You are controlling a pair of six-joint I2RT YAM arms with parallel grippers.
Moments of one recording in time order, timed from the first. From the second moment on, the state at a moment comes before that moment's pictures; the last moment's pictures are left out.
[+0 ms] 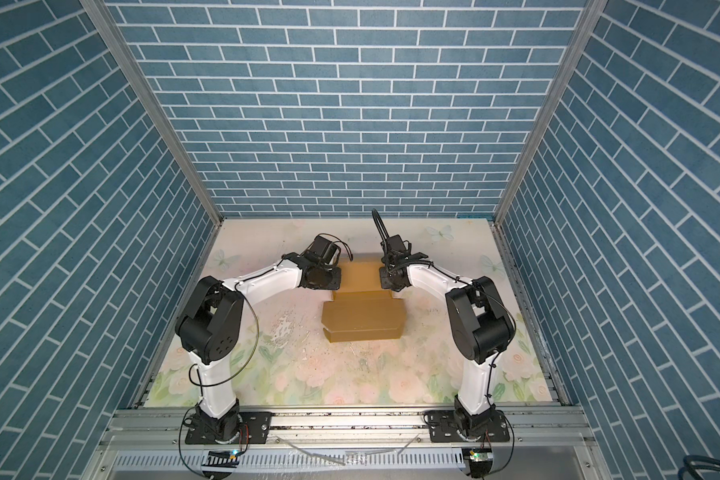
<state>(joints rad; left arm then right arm) -0.55 1.94 1.40 -0.51 -0.01 -0.44 0.52 1.88 1.32 -0.51 0.05 0.26</state>
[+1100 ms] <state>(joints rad) -0.51 1.84 1.42 -0.59 0.04 -0.43 0.51 2.11 1.78 -1.10 -0.19 0.24</state>
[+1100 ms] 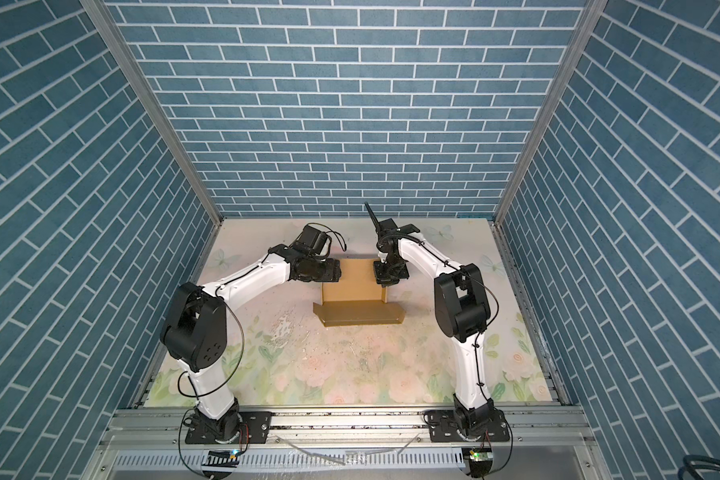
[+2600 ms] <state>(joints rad) -0.35 1.60 1.26 -0.54 0.13 -0.43 0.52 2.30 1.89 -1.23 -0.33 0.26</state>
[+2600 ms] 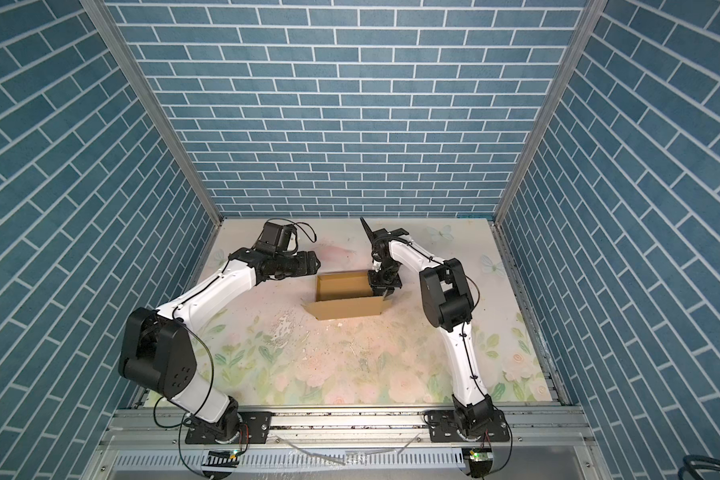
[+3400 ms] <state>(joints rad) -0.35 1.22 1.24 -0.74 0.06 -0.48 0.44 1.96 1.78 -1.09 -0.31 0.30</state>
